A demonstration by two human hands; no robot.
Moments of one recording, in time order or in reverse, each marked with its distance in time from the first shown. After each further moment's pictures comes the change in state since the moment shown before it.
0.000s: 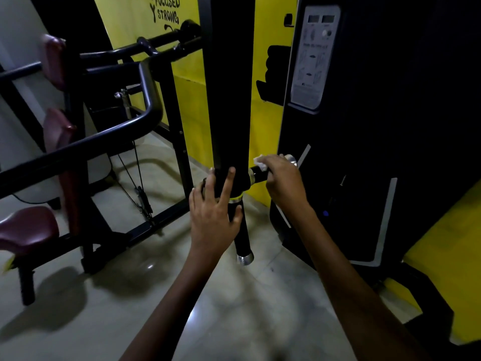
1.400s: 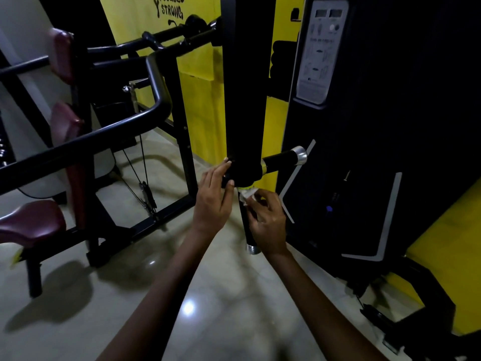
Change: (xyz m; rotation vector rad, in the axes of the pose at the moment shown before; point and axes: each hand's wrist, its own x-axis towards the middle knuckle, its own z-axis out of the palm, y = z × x) left_hand 0.009 -0.031 0.006 -0.552 0.178 0.122; right_hand -0.095 -0.020 0.068 0.028 0.354 -0.209
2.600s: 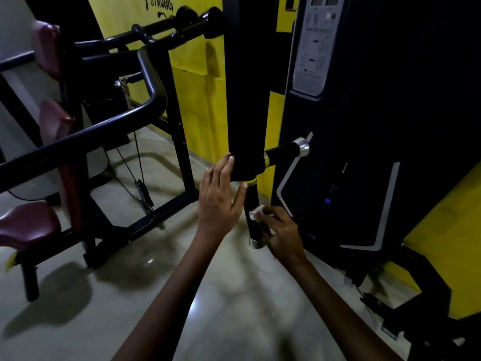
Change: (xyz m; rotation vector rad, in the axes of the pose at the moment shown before) left_hand -0.013 0.003 0.003 0.186 -0.029 0.000; right_hand -0.038 0.020 -0.022 -0.019 -0.246 0.031
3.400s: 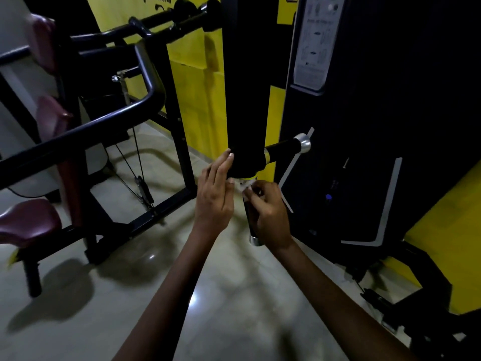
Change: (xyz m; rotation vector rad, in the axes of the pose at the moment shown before) left_hand 0.002 -0.007 -0.004 -0.140 -0.031 -0.013; right_hand 0.041 -0.031 0.005 -0.031 0.083 -0.067
